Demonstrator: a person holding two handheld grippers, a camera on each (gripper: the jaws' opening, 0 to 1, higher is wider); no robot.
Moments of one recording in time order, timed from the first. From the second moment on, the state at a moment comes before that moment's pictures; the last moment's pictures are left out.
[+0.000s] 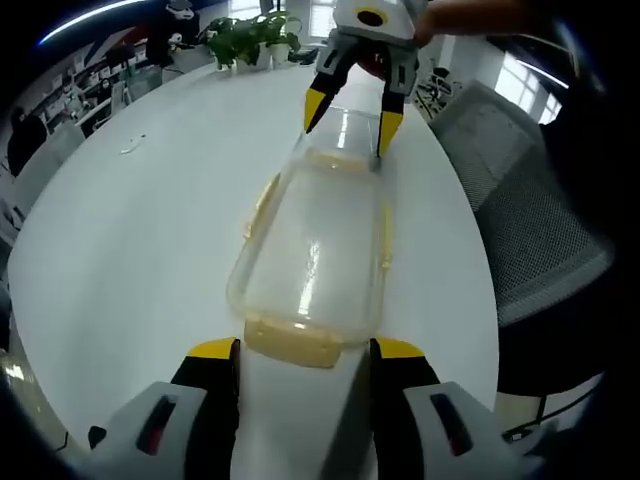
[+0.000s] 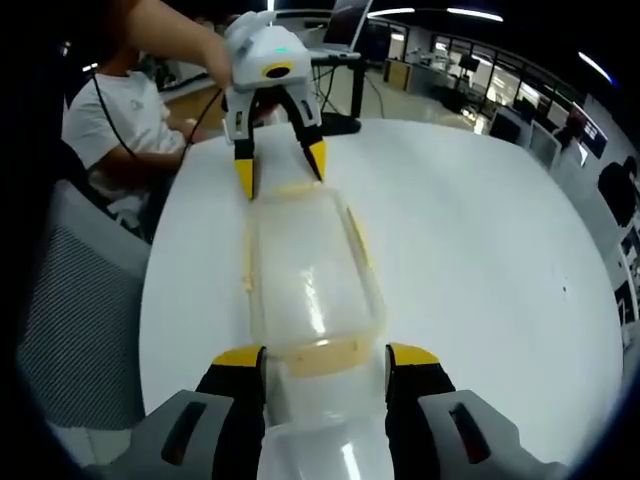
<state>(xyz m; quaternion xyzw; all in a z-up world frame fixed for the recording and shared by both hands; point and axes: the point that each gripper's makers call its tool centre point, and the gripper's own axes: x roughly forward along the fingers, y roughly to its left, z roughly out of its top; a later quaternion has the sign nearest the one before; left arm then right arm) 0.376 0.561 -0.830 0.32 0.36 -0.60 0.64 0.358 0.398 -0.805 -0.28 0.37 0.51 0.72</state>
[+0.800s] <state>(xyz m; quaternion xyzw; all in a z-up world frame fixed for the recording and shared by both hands) 0.382 0.558 -0.835 0.39 0.34 -0.62 0.59 0.357 0.394 -0.824 -0.34 0.42 0.53 0.66</state>
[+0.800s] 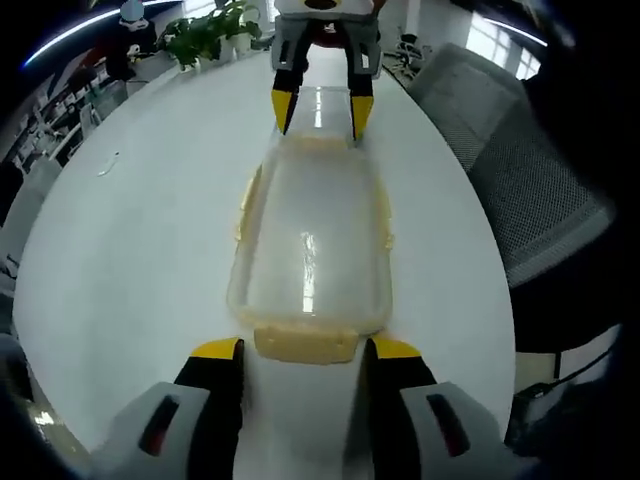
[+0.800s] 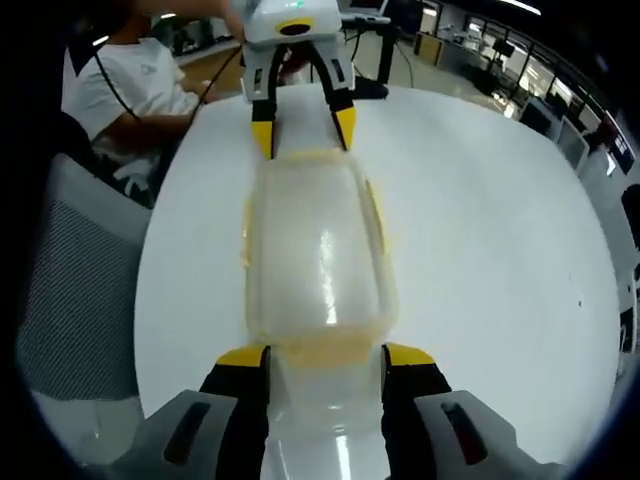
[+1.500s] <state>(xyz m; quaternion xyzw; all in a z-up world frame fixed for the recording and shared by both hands) 0.380 0.554 -0.838 0.40 0.35 -0.63 0.57 0.356 0.398 -0.834 -0.38 0.43 0.54 0.62</state>
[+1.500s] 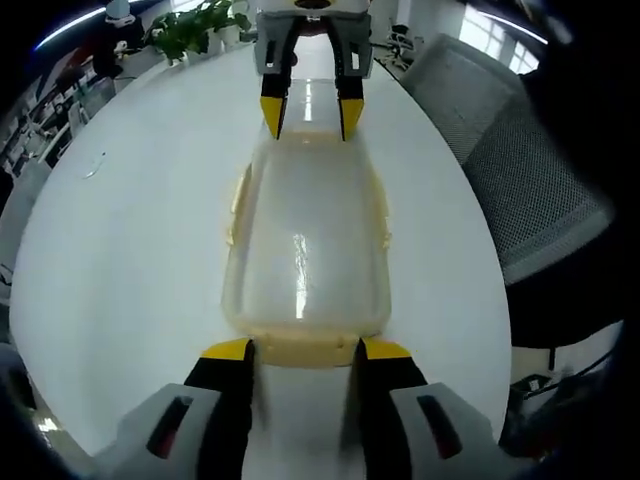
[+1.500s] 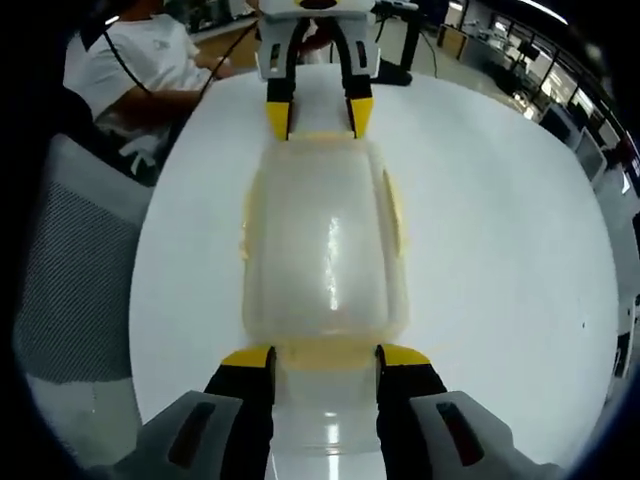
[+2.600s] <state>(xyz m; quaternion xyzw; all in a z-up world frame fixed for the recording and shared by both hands) 0.379 0.545 -0.836 0.42 0.34 -0.64 0.55 0.349 0.388 -0.838 -0.35 0.50 0.53 0.59</state>
